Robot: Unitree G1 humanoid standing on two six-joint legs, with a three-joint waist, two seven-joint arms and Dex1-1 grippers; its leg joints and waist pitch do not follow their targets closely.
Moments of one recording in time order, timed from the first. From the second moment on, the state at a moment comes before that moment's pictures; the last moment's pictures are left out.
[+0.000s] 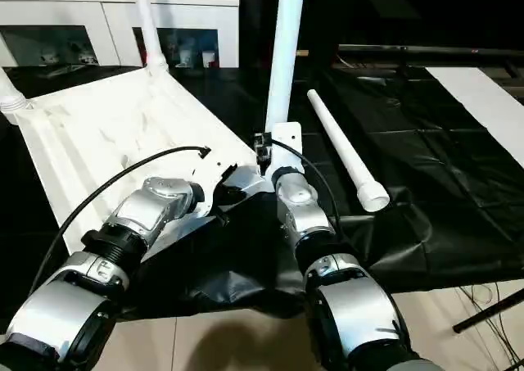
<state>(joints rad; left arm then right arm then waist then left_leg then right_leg) -0.80 0.10 -0.19 0.83 0.05 0.41 -0.65 -0.84 0.02 -0.02 1.12 0.08 -0.17 0.03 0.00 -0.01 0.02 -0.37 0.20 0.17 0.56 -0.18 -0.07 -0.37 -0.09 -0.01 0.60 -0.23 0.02</state>
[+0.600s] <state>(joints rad) -0.81 0.13 -0.18 0.83 0.04 0.38 -0.64 -0.81 0.02 -0.07 1.18 0.11 -0.22 0.19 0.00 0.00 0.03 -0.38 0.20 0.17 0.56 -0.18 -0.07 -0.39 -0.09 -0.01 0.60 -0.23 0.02</state>
